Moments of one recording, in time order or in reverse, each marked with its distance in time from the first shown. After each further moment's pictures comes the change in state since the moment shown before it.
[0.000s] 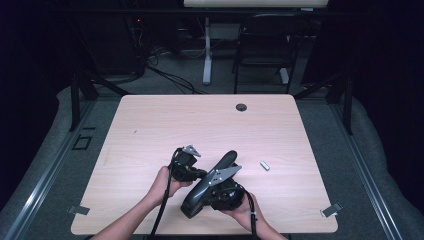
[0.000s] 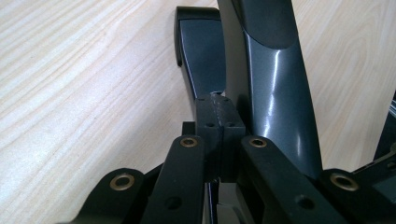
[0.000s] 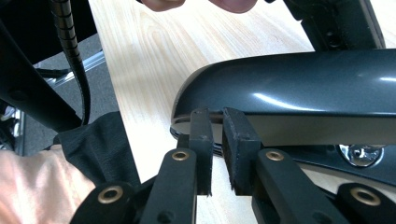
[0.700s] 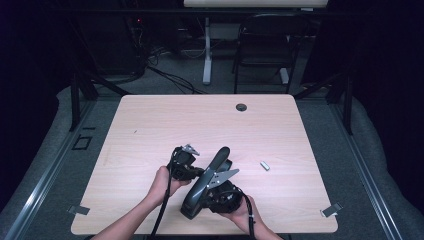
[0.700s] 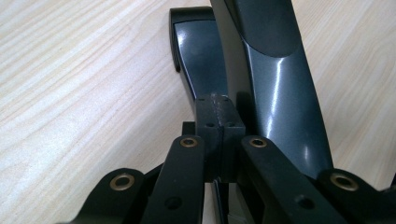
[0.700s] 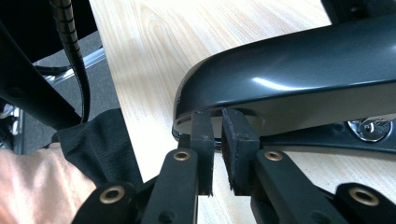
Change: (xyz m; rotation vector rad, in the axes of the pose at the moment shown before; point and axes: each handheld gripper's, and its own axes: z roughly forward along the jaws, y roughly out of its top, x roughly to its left) left arm 0.003 -0.001 -0.001 0.004 0.072 -0.033; right arm 0.005 -0.003 0.006 0.013 -0.004 0.001
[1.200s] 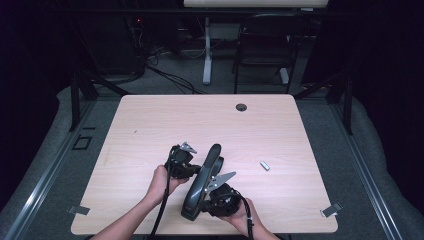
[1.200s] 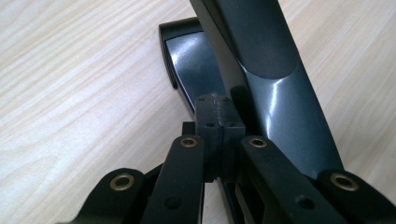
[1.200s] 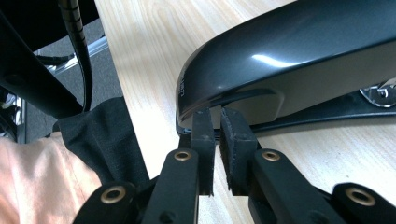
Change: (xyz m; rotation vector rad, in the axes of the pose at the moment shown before) left arm 0.005 -0.001 -0.003 -0.015 0.050 -0.019; right arm 0.004 -0.005 0.008 0.034 0.009 -0.003
